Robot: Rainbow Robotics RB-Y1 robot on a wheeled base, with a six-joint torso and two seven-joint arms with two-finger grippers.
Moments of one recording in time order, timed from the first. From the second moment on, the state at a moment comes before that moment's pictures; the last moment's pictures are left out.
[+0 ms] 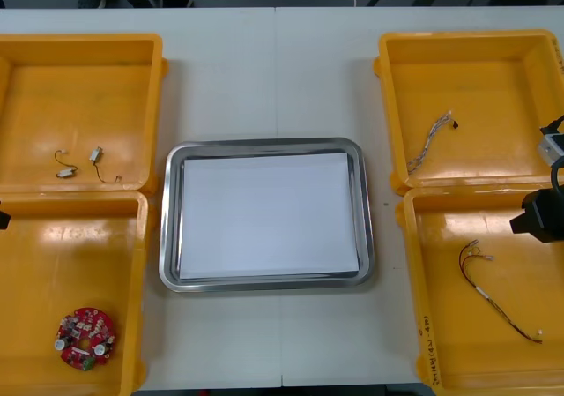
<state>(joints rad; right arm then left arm) -0.20 -0.62 -0.29 -2.07 -0.75 1.92 1.53 -0.12 0.79 0.38 -2.13 0.83 1.91 -1.50</state>
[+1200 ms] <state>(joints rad) -0.20 -0.62 -0.29 -2.07 -0.75 1.92 1.53 -0.12 0.79 0.38 -2.13 0.83 1.91 -1.50</state>
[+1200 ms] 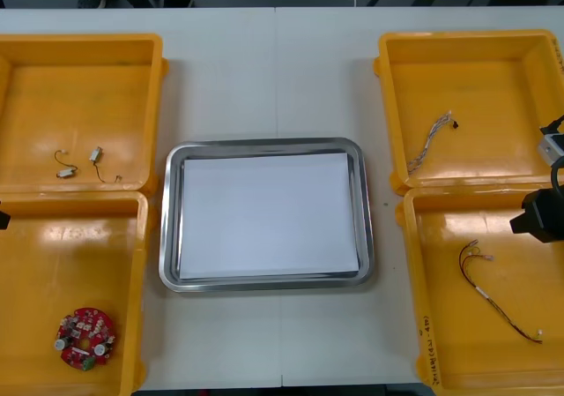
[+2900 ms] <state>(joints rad) -0.01 -0.69 -0.23 -2.15 -0.85 1.92 1.74 0.16 0.79 0.34 -2.32 0.98 1.91 -1.51</state>
